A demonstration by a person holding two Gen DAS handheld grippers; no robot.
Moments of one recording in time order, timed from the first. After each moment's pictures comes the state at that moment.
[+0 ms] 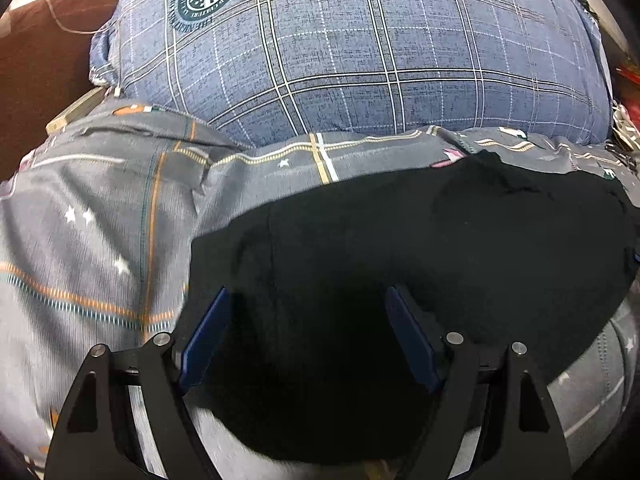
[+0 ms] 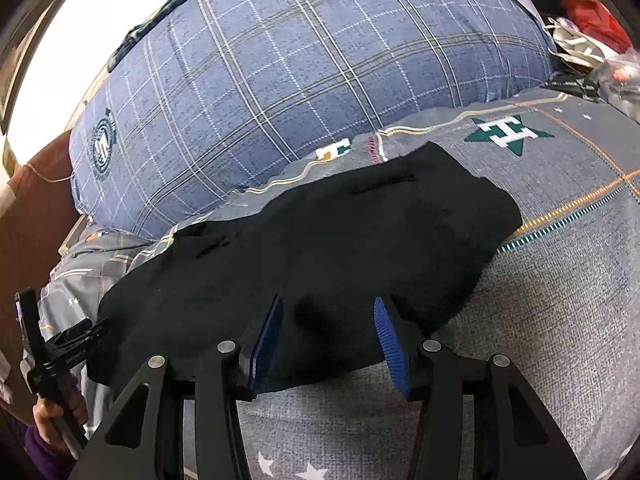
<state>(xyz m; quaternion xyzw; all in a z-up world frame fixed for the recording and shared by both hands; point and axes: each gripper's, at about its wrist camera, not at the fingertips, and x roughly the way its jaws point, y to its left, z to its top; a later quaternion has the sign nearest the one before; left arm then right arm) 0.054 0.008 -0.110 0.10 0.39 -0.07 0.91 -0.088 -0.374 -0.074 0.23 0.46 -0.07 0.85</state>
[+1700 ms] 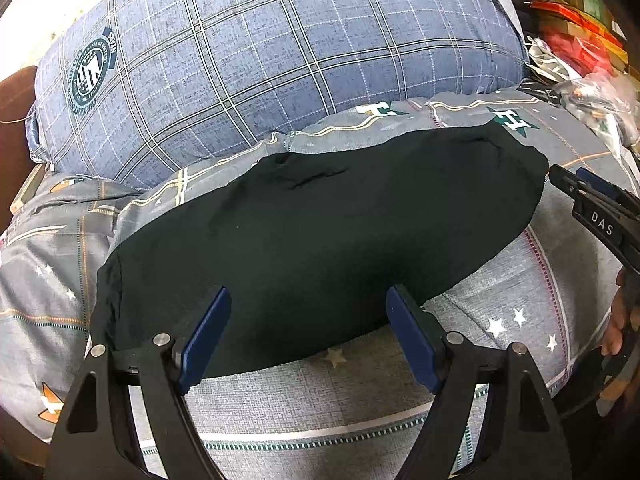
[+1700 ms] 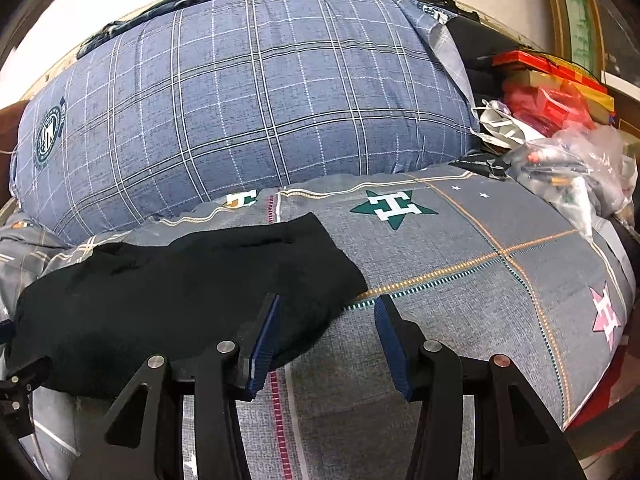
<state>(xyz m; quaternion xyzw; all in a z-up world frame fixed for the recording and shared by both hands) -0.036 -0.143 -0.075 0.18 0.40 -0.17 0.88 -0.112 -0.399 -0.040 0.08 0.44 -0.22 0.87</state>
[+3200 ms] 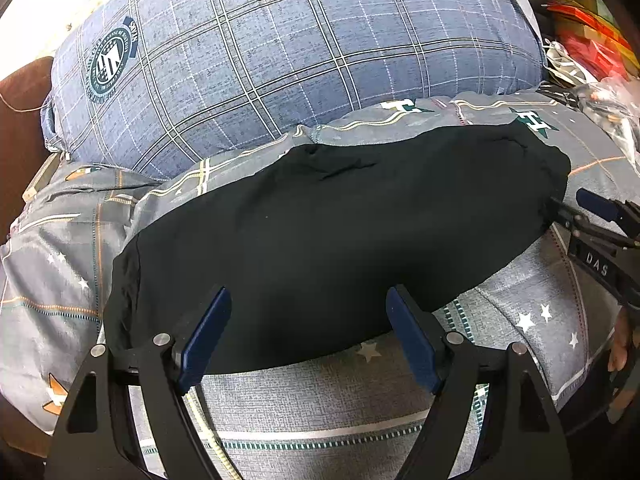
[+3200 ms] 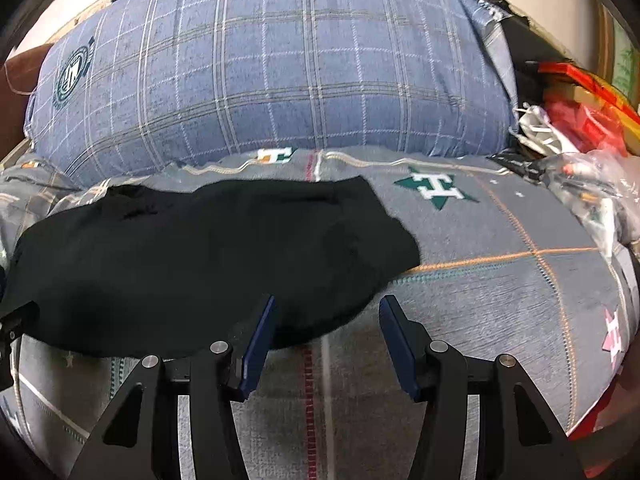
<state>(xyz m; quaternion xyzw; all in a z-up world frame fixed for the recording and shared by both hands) -0.031 -0.124 -0.080 0.18 0.39 -0.14 0.89 -0.097 -0.369 -0.066 0.03 0.50 -0.16 0.85</state>
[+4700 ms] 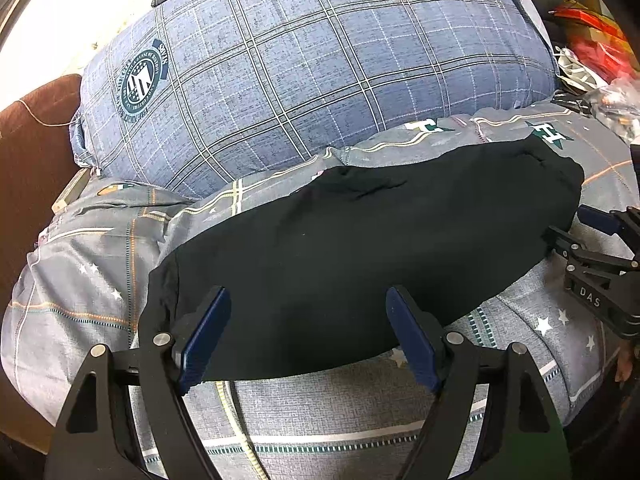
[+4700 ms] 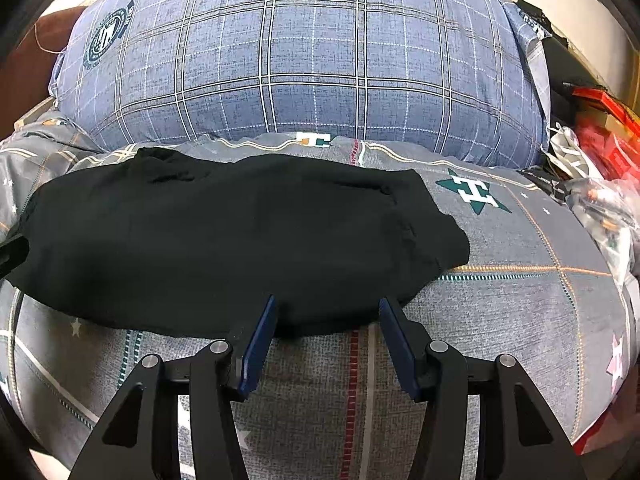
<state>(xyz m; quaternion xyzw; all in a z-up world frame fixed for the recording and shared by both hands) -0.041 -0.107 -0.067 0.20 0.35 -0.11 0.91 -0.093 -0.342 -0.074 -0.01 0.51 -0.12 0.85</state>
